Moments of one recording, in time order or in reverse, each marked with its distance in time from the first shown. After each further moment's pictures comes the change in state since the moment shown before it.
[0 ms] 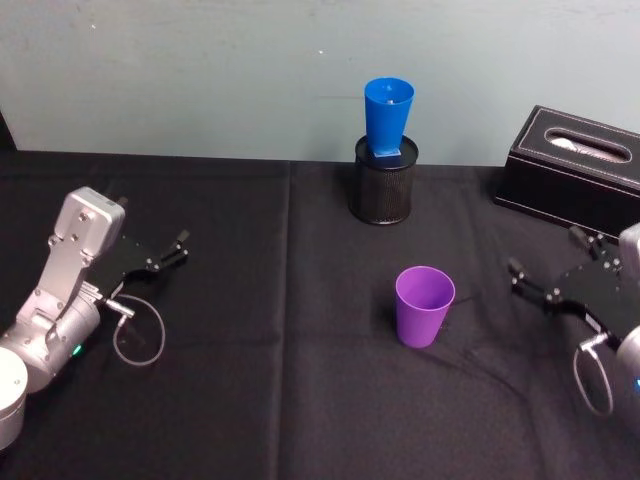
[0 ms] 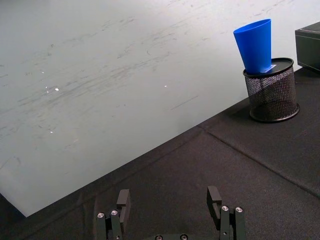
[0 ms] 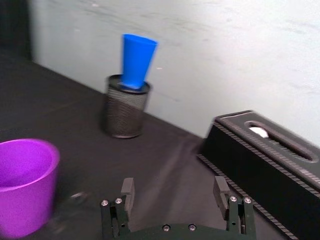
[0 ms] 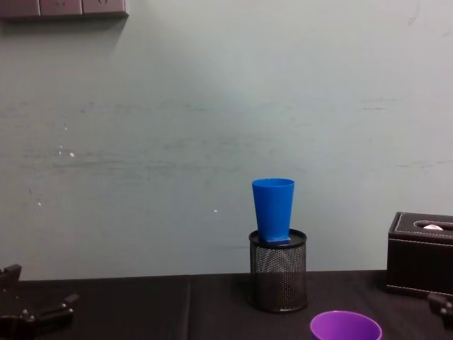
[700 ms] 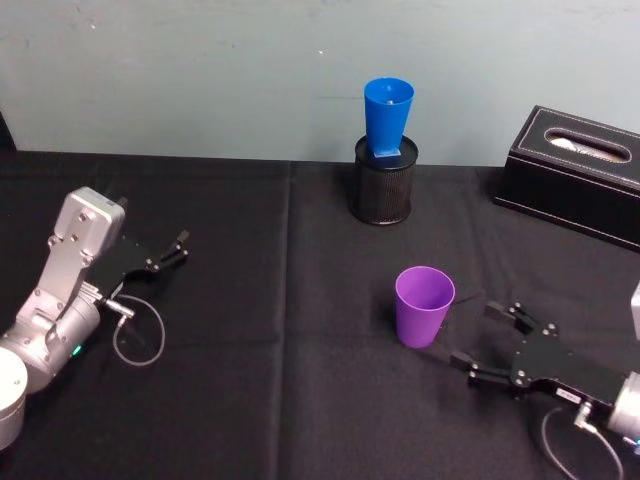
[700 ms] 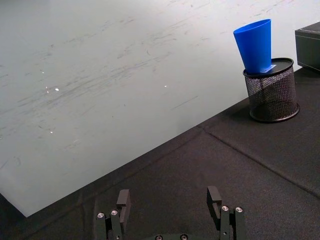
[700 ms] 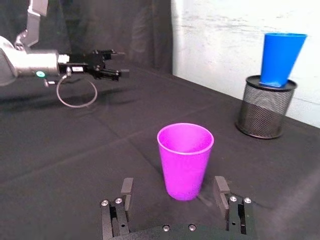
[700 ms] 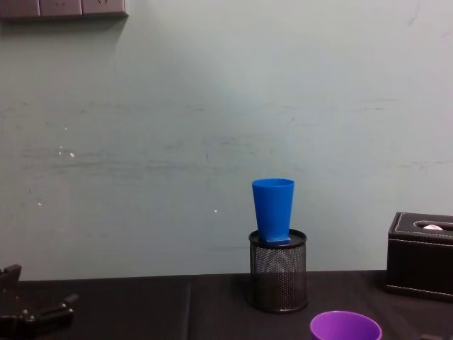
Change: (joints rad) left arm 0.000 0.000 0.000 0.000 0.000 0.000 0.000; right arm 0.008 0.024 -0.038 0.112 0.246 -0.121 0.610
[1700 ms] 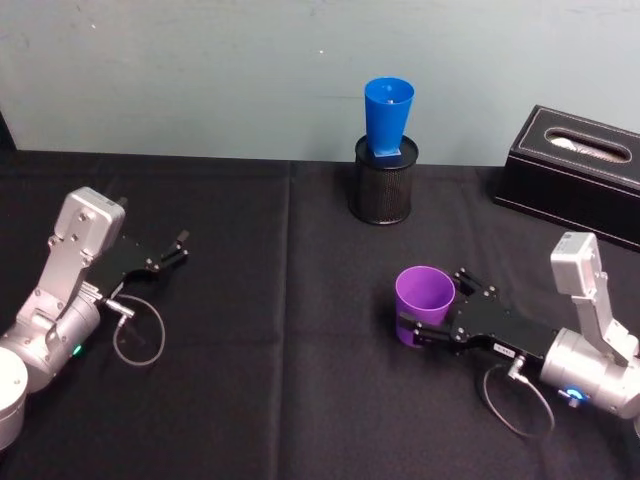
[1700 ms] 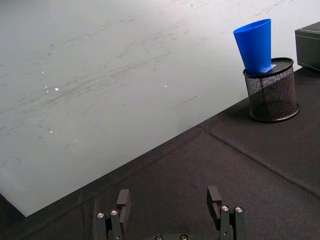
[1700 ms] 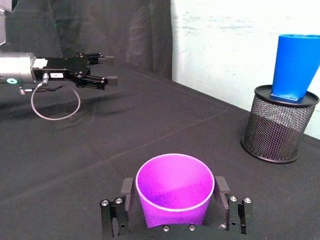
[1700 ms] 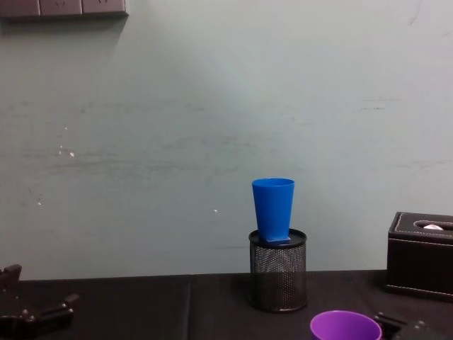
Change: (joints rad) left arm 0.000 0.000 0.000 0.000 0.000 0.000 0.000; right arm 0.186 -0.202 -0.032 0.217 -0.114 0.017 0.028
